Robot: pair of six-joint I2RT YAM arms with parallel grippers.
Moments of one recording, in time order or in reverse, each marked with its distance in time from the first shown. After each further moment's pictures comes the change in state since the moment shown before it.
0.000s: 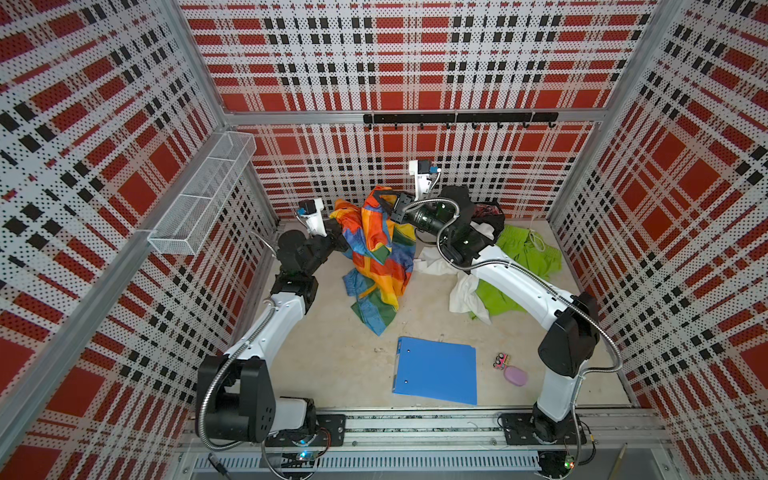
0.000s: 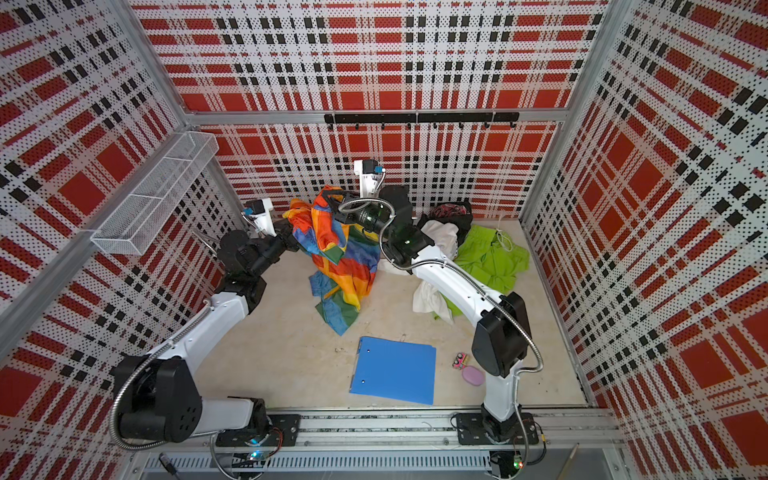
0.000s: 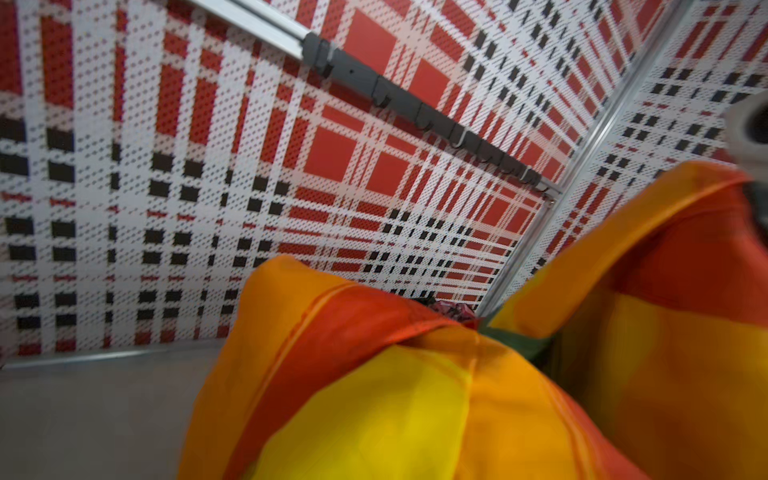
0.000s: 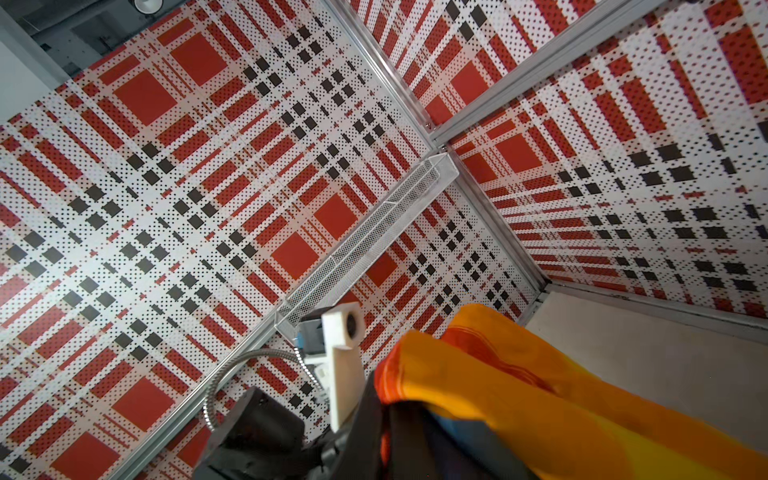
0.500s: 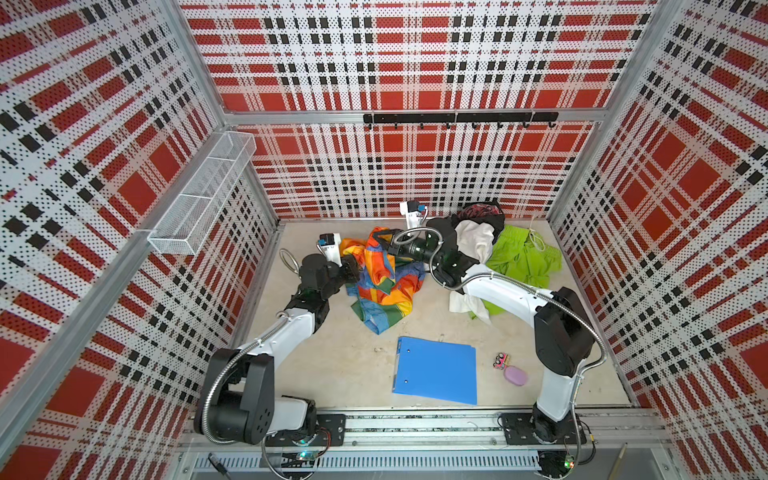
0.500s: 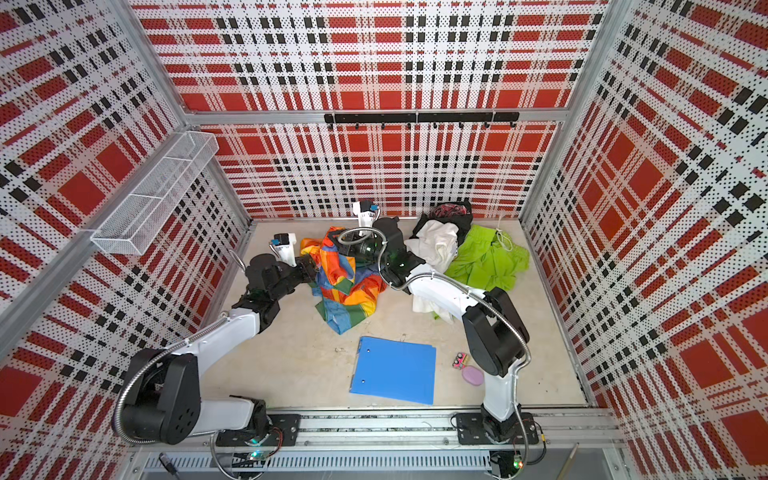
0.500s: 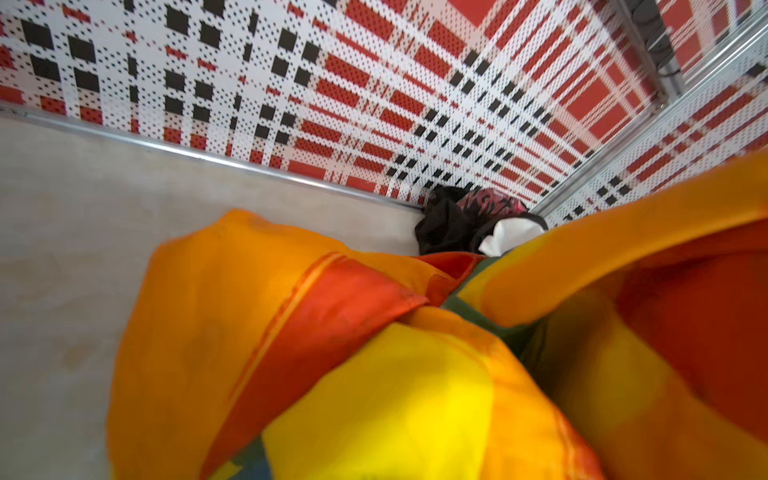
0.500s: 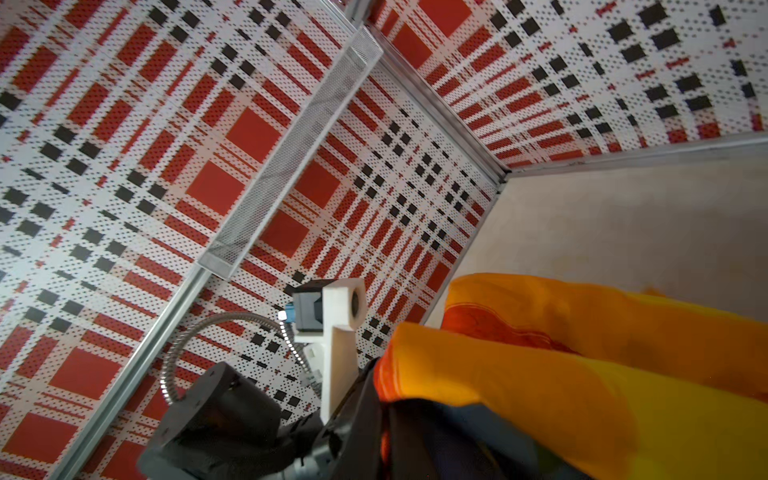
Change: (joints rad) left arm -0.111 -0.007 -0.200 -0.143 -0.109 0.026; right arm 0.003 0.013 -0.329 0.078 0.023 0.051
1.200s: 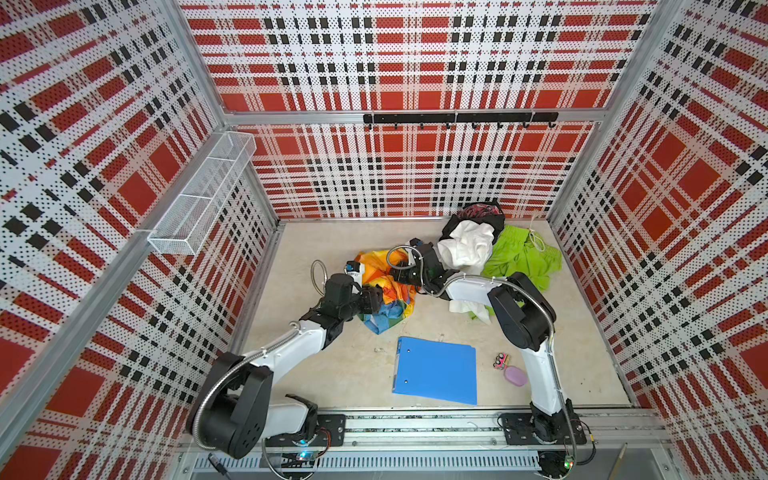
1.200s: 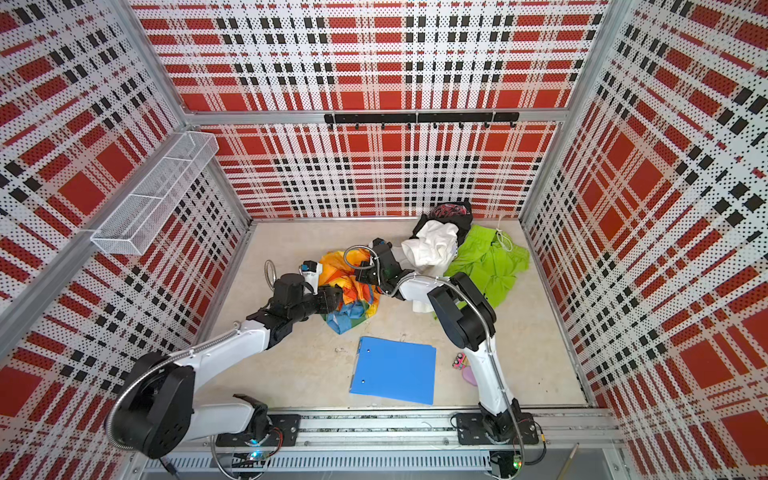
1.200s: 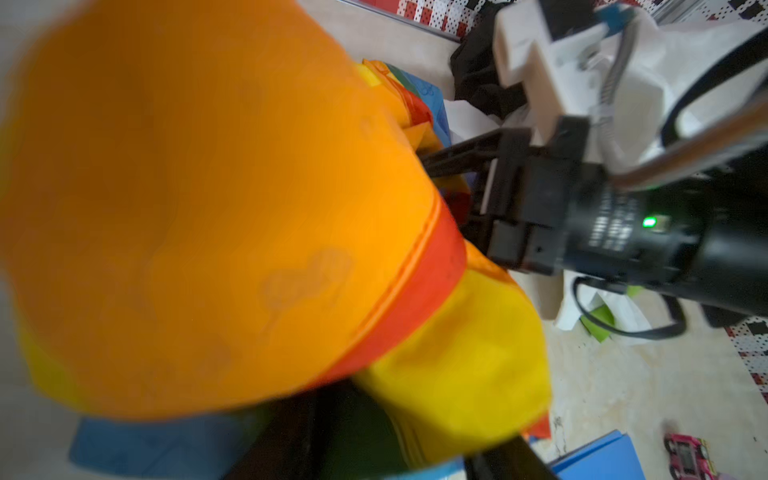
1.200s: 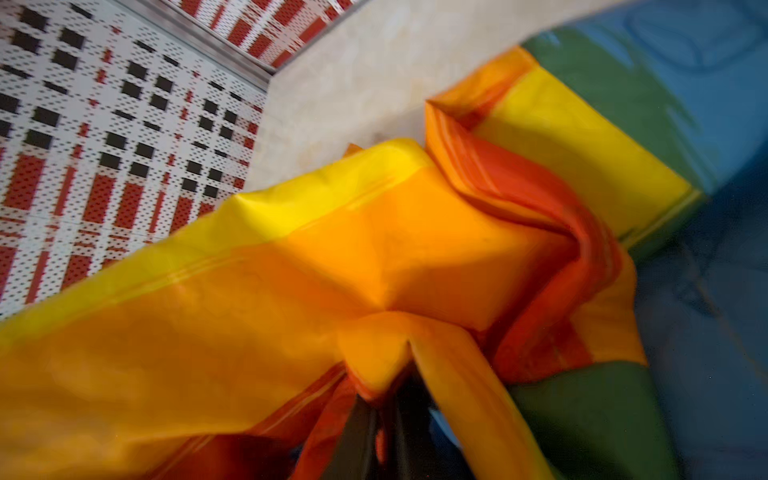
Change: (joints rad) left arm -0.187 -0.091 -0.092 -0.303 -0.158 0.039; right arm -0.045 0.326 -0.007 -0.163 0.157 -0.052
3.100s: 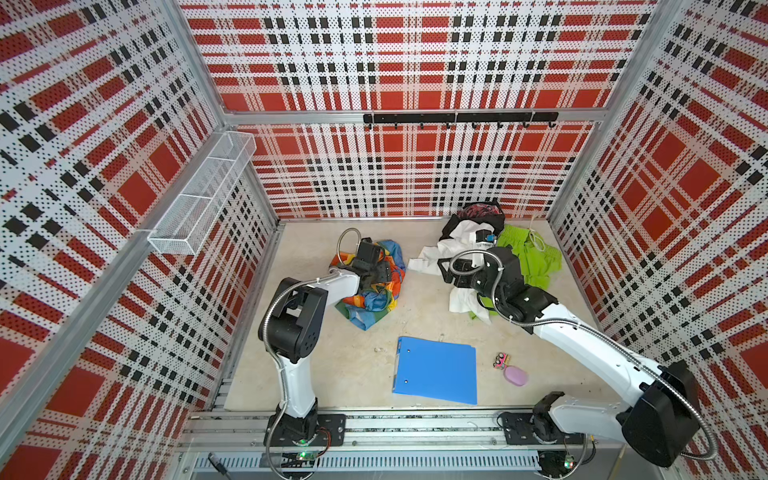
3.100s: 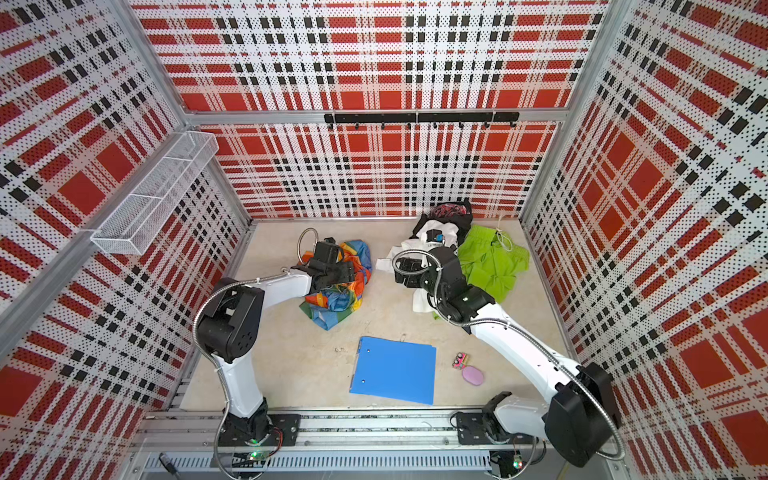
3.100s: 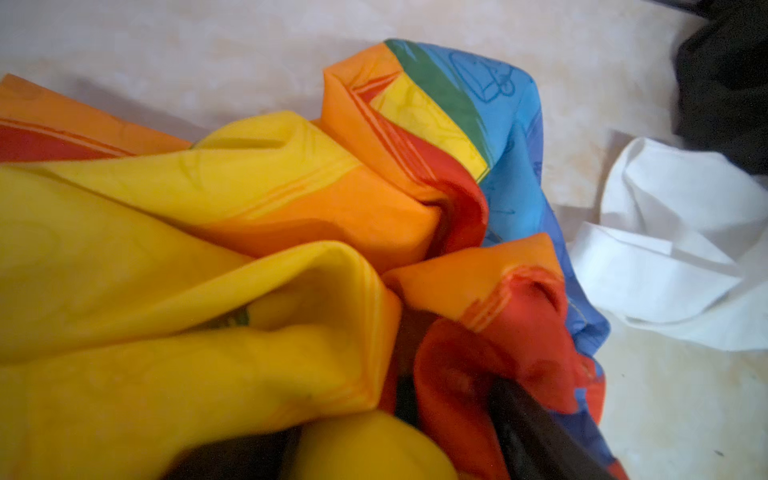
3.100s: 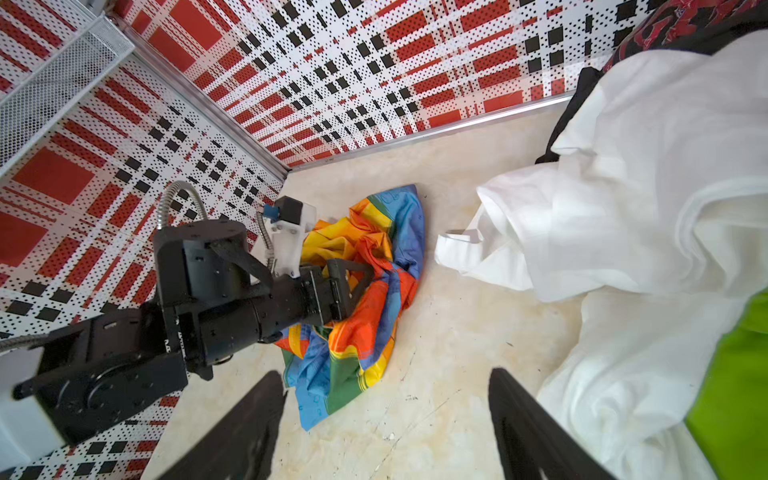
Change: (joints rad) left arm 0.020 0.660 0.580 -0.181 -0.274 -0.035; right arm -0.080 -0.946 -0.470 -0.311 0.214 -0.211
